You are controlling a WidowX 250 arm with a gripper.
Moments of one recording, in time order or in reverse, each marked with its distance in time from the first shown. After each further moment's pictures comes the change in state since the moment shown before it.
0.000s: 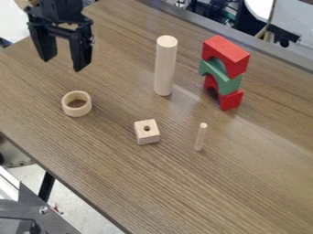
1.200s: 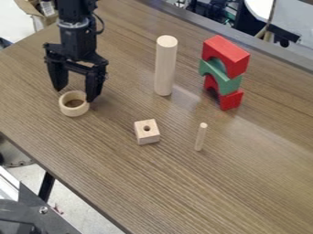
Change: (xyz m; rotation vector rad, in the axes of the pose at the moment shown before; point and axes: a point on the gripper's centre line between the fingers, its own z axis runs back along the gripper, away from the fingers) arm 0.012 0.008 -0.056 0.060 0.049 0.050
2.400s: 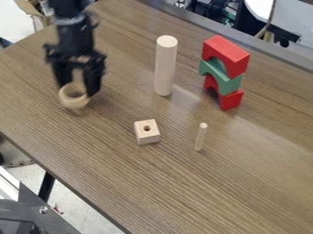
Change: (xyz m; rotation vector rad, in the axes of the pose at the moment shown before) arm 0.007 -0.016 0.015 -0.095 0.001 -0.053
